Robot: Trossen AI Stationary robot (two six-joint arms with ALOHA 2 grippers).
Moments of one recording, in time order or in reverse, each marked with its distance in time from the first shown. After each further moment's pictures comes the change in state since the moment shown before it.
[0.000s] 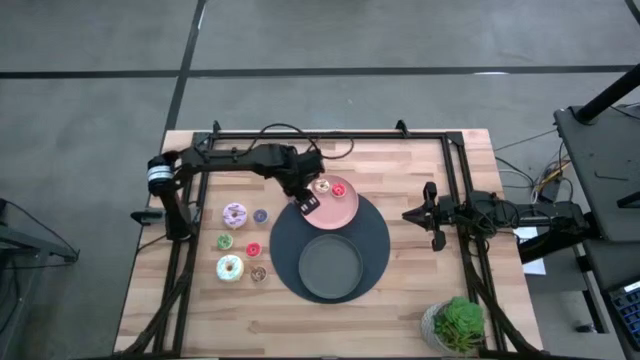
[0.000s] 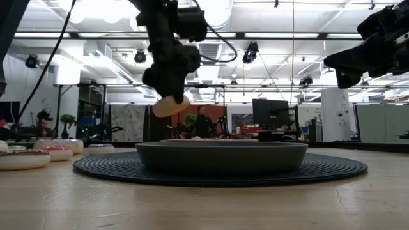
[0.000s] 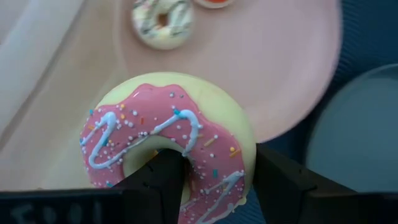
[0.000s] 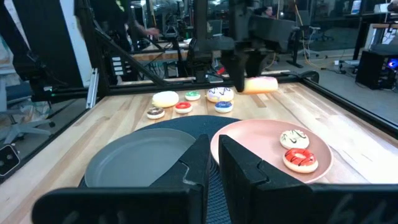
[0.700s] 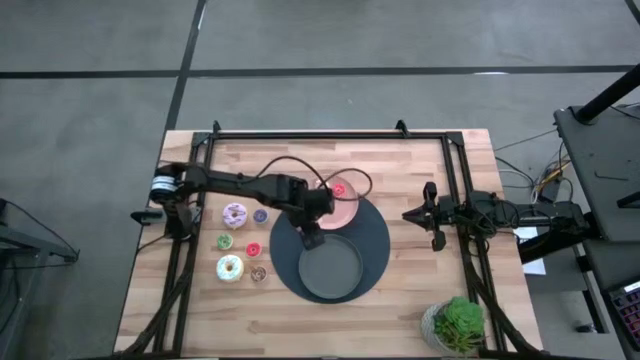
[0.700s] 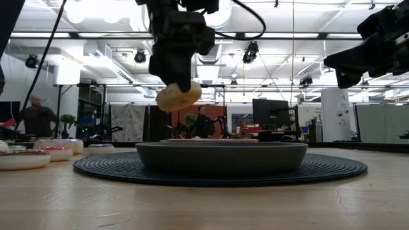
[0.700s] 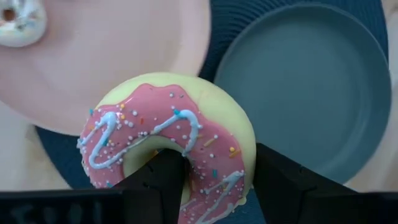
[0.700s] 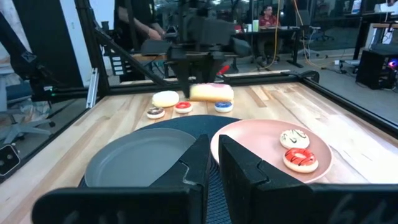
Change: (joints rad) left arm -0.251 0.047 0.060 0.013 -0.002 -0.034; right arm 0.000 0.001 0.000 0.000 0.000 0.000
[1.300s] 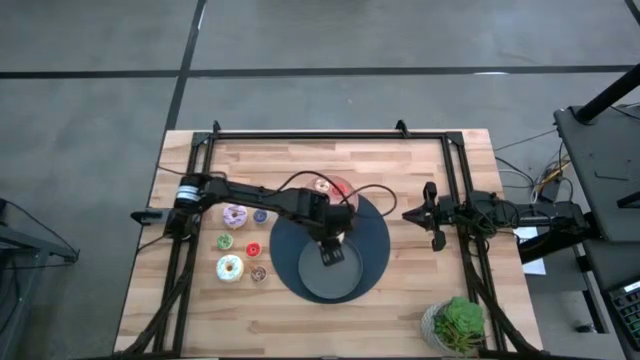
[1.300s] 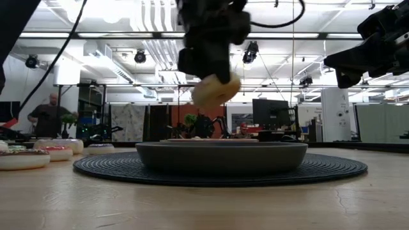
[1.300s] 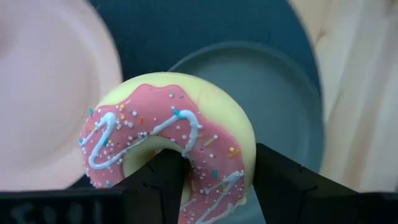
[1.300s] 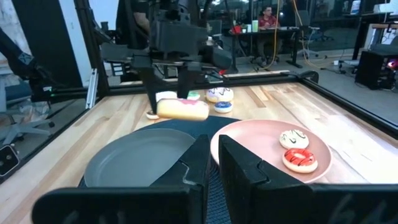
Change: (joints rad) left arm -0.071 0.196 0.272 -0.008 0.049 -0.004; right arm 0.000 -0.001 0.000 0.000 0.000 0.000
